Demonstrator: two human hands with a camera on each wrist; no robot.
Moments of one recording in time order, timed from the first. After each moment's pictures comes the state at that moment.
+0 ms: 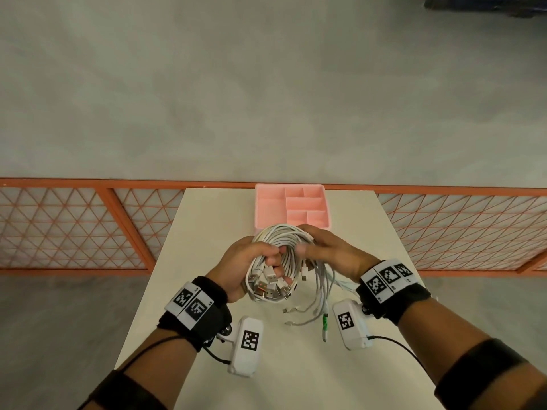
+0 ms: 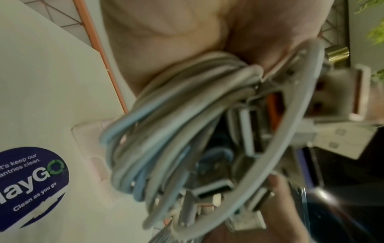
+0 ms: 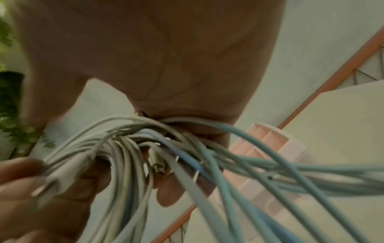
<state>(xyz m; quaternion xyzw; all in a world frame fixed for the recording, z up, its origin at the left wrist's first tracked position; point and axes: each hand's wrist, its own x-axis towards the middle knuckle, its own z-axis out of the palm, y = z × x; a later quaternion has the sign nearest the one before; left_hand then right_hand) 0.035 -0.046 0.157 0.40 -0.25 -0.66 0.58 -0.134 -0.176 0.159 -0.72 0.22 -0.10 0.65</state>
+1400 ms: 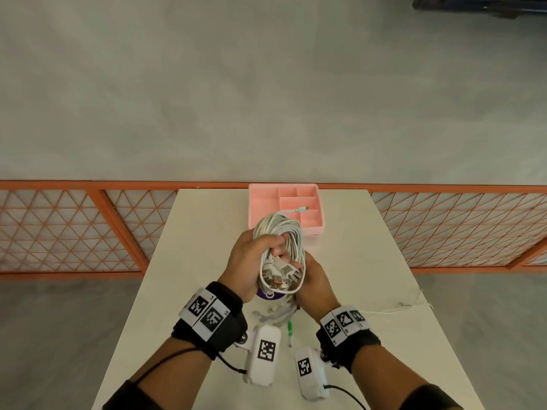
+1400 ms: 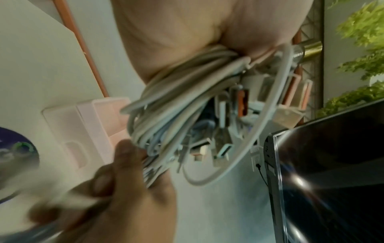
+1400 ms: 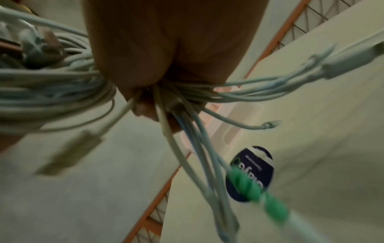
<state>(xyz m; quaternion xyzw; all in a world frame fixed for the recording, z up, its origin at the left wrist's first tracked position) -0.003 -0.056 0.167 0.41 -0.25 -0.57 0.67 -0.122 -0.120 0.089 -0.68 0.35 -0.33 0.56</state>
